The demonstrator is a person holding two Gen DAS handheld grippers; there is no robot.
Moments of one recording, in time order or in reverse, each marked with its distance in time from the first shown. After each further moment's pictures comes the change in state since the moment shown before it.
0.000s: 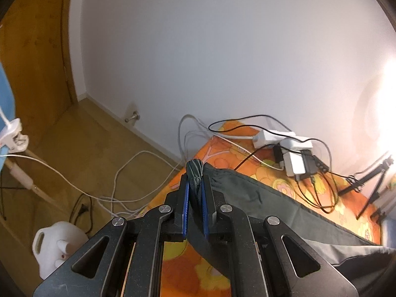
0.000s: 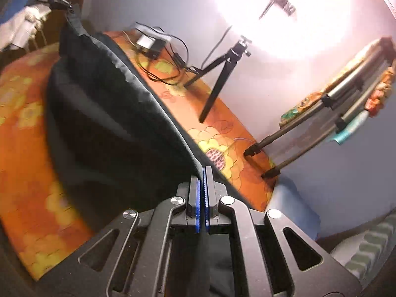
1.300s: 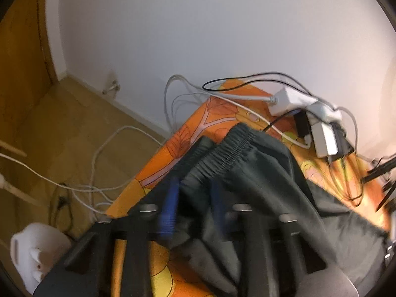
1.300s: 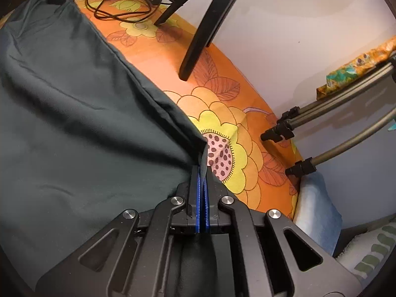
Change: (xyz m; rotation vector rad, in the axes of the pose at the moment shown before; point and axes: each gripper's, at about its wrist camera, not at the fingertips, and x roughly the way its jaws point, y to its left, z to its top) left arm 0.099 -0.003 -0.026 0.062 0.152 -0.039; right arm 0.169 -0.009 -0.011 0.040 0.197 -0.059
